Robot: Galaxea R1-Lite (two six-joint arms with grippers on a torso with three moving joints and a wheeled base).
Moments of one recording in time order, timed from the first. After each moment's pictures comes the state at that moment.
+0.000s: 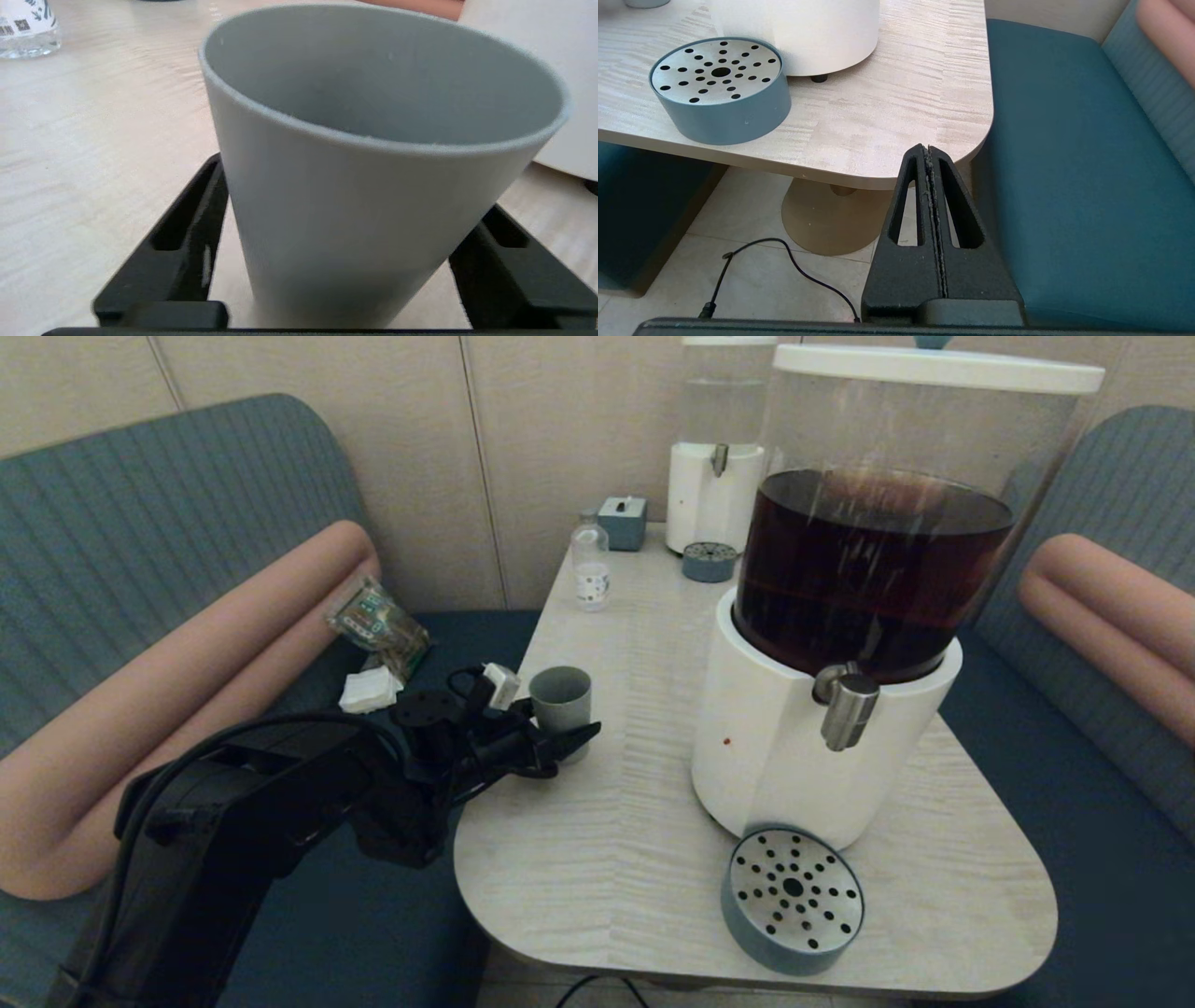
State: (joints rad) left arm -0.24 2.55 -1.29 -1.41 -0.67 -0.03; right arm 0.01 0.00 0.00 0.01 0.01 -0.06
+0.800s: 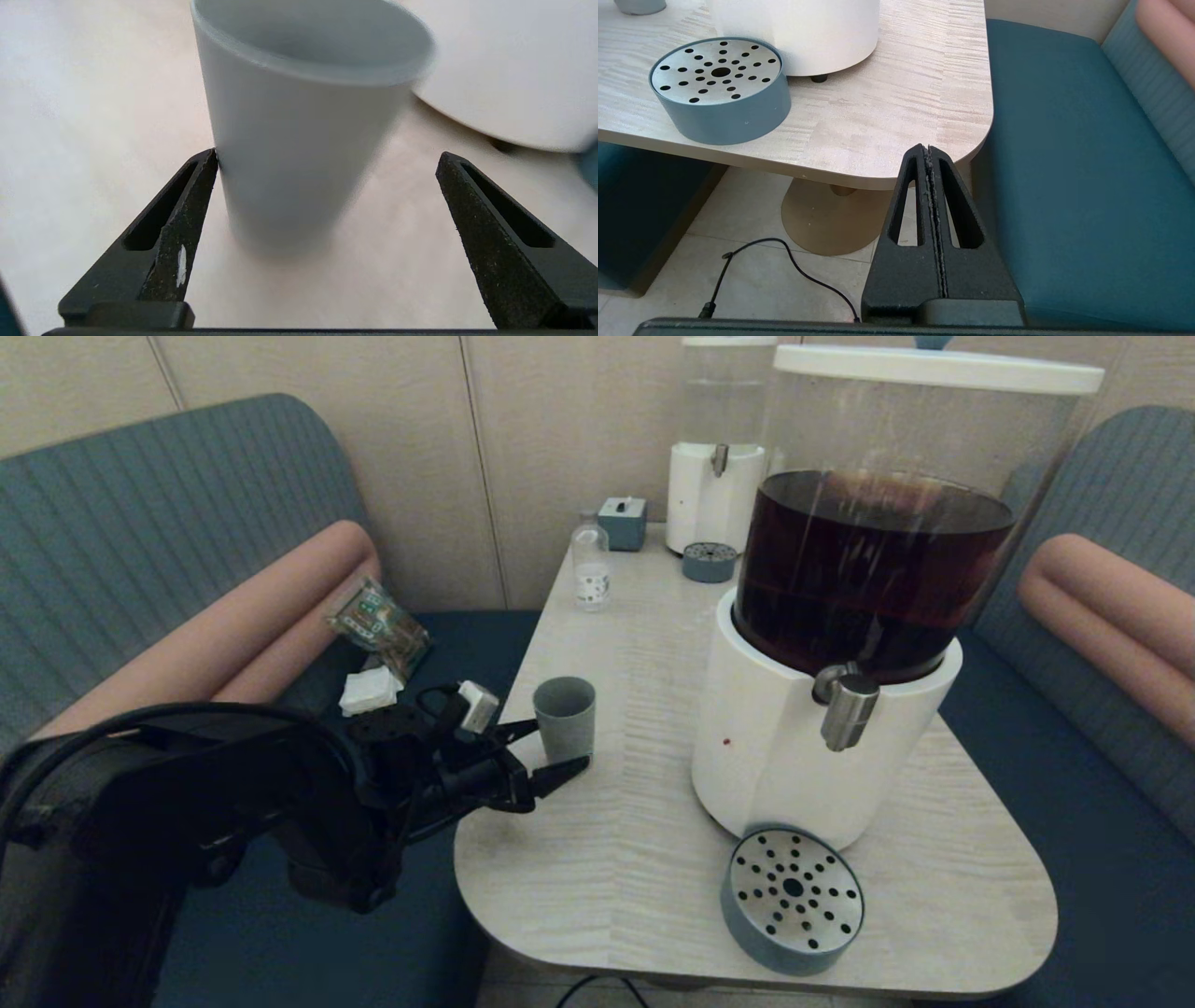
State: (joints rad) left arm -0.24 2.35 -0.89 -1.45 -0.67 -0.02; right arm 0.01 0.00 0.00 0.01 0.01 -0.06
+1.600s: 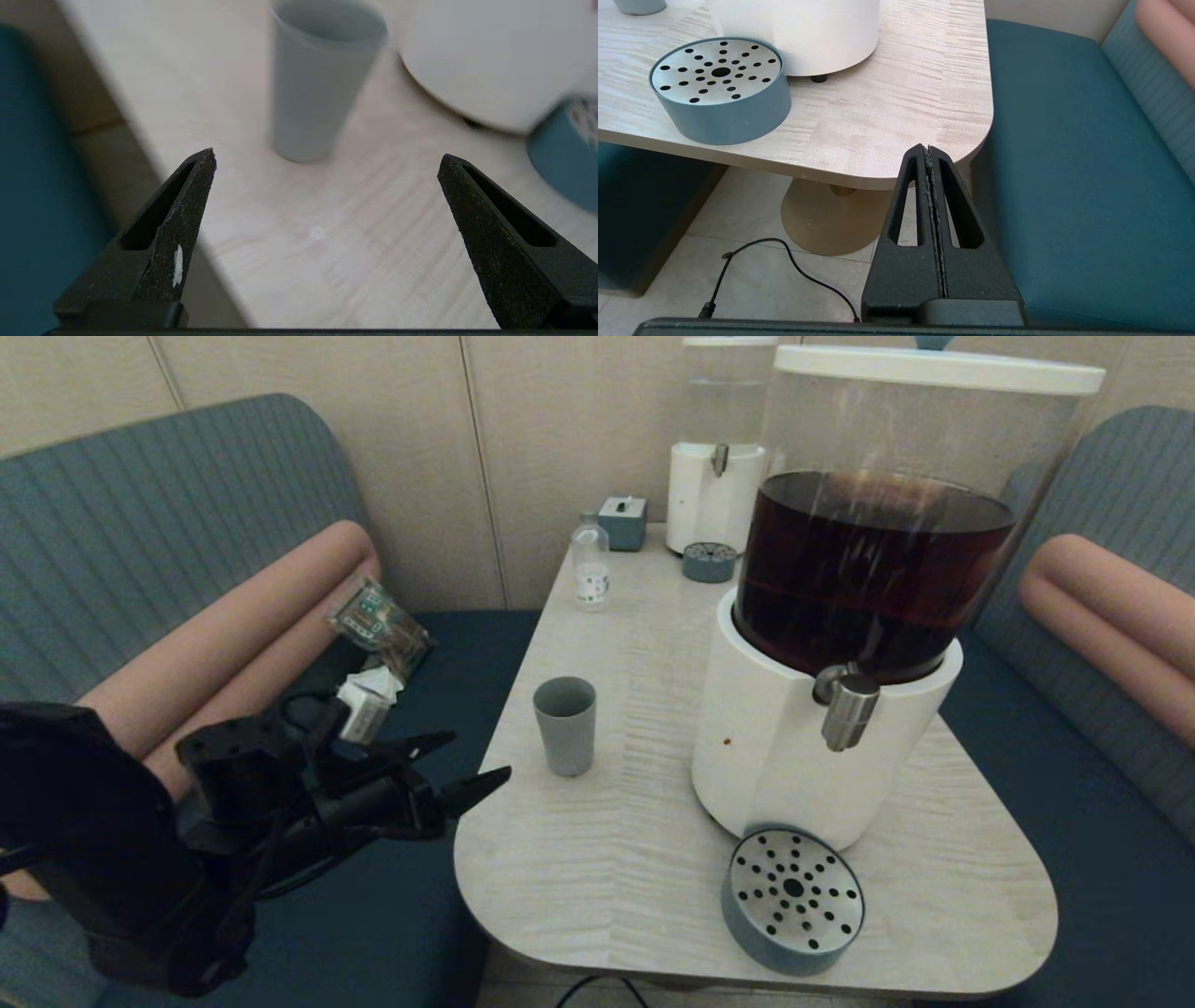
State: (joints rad) left arm -0.10 1.99 -0.46 -1.48 -0.61 -0.03; right arm 0.01 0.00 0.00 0.01 0.01 -0.06
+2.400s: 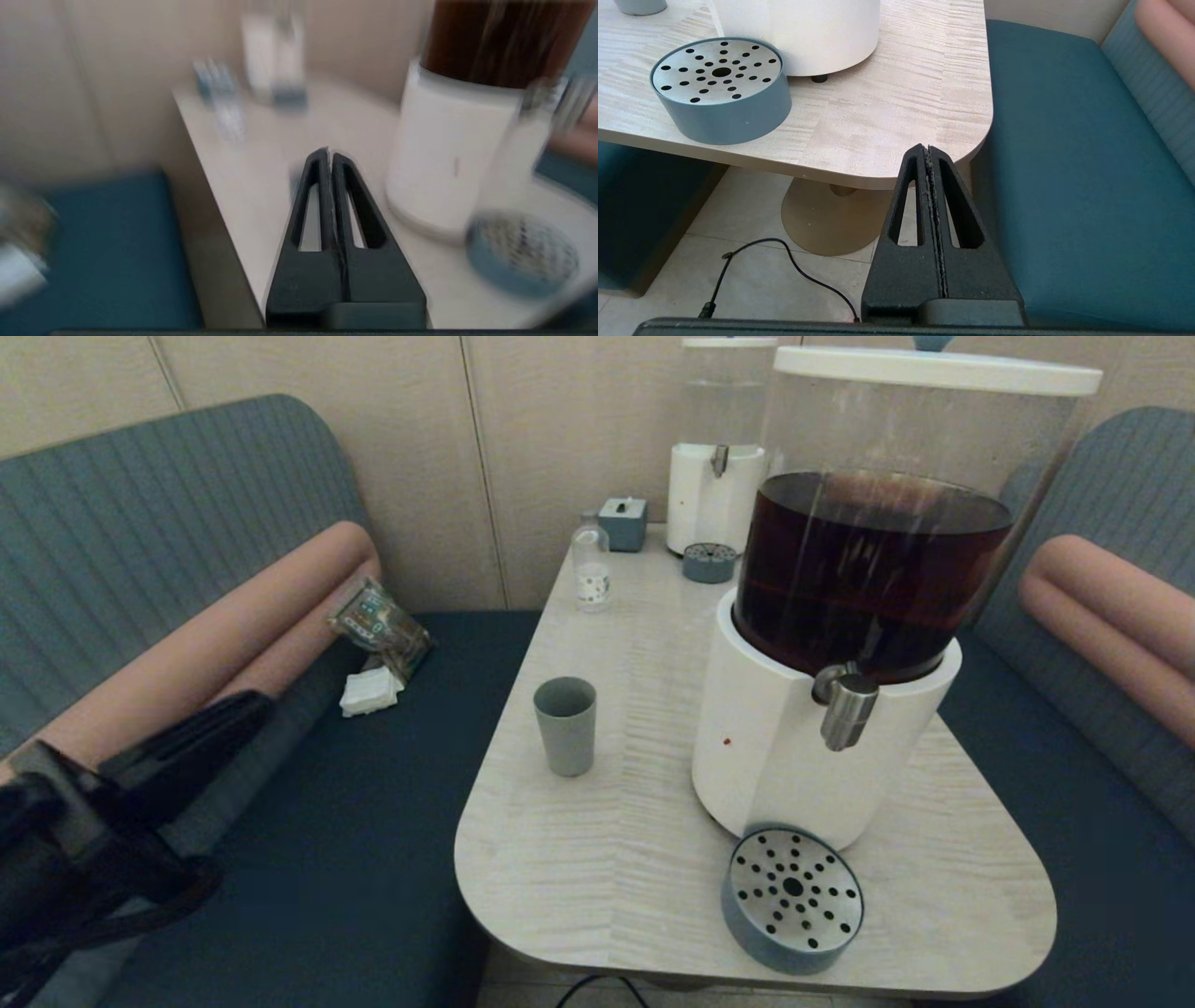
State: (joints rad) left arm -0.05 1.20 -0.11 -1.49 -0.45 -0.12; right arm 0.01 0.00 0.00 0.01 0.01 -0.06
